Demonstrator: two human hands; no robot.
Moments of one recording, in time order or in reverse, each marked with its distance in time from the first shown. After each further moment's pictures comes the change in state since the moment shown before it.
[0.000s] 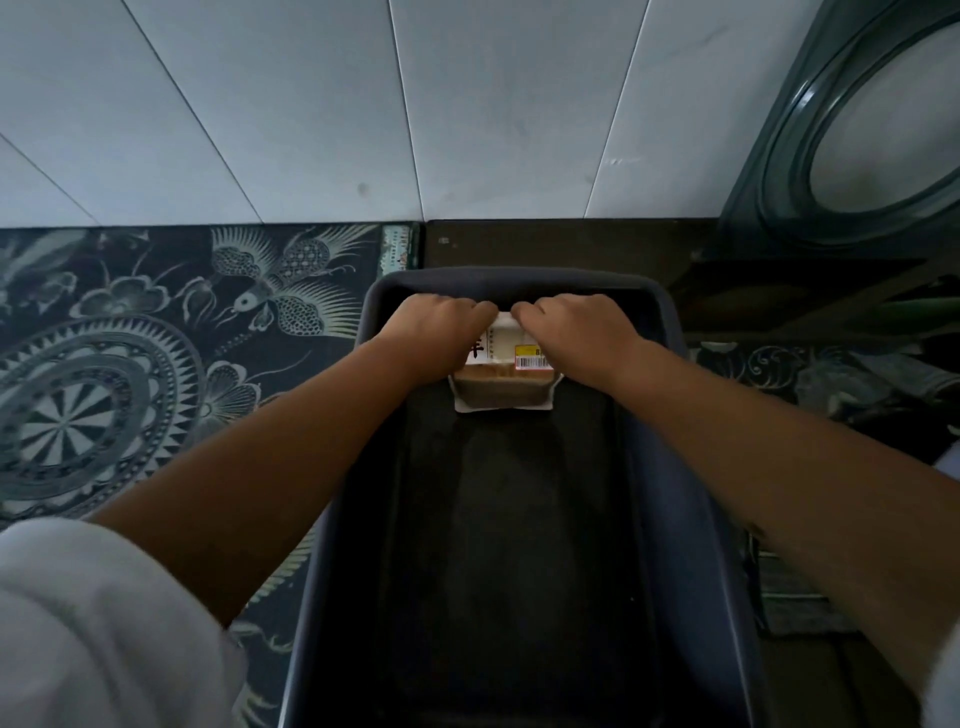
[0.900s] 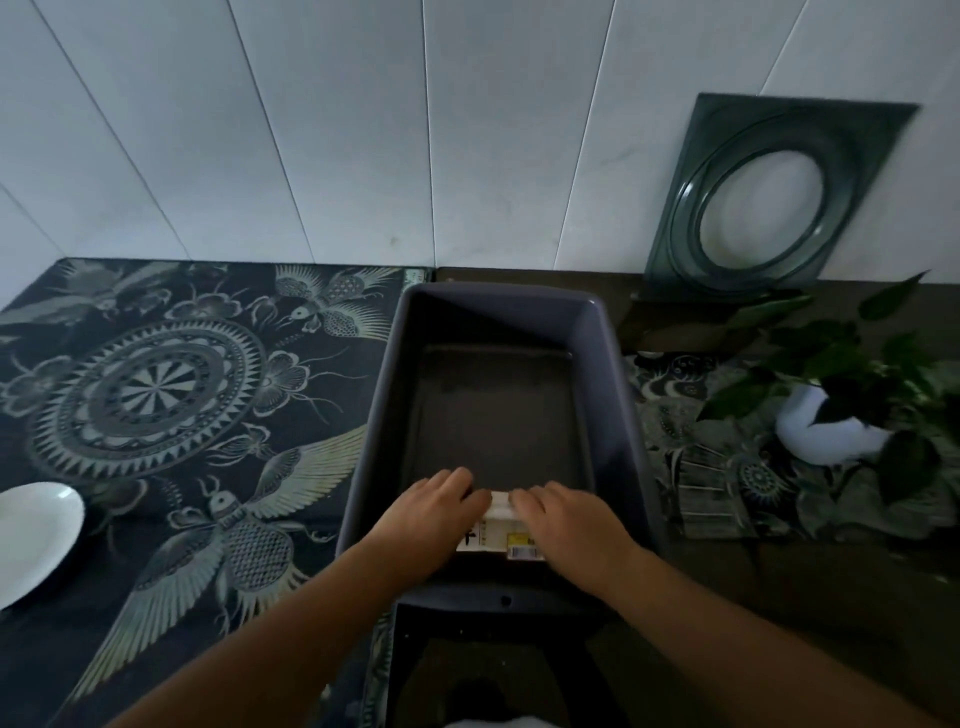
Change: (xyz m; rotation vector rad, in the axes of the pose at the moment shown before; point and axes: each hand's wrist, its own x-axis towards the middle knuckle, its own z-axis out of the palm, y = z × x) left_hand -0.278 0.174 0.011 -0.158 0.066 0.091; right_hand -0.250 -0.210 -0.059 0.095 0.004 0.006
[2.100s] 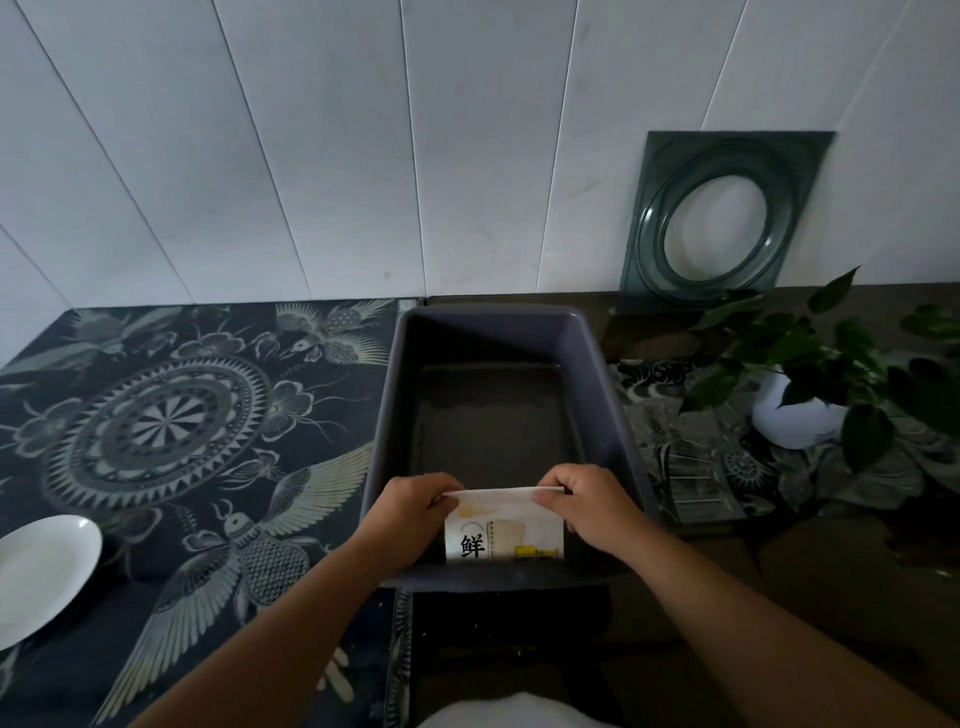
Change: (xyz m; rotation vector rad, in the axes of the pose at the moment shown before) left_hand -0.036 -0.005 -0.028 -0.595 0.105 -0.376; right_hand -0.012 -0.004 -0.028 0.890 -0.001 0.635
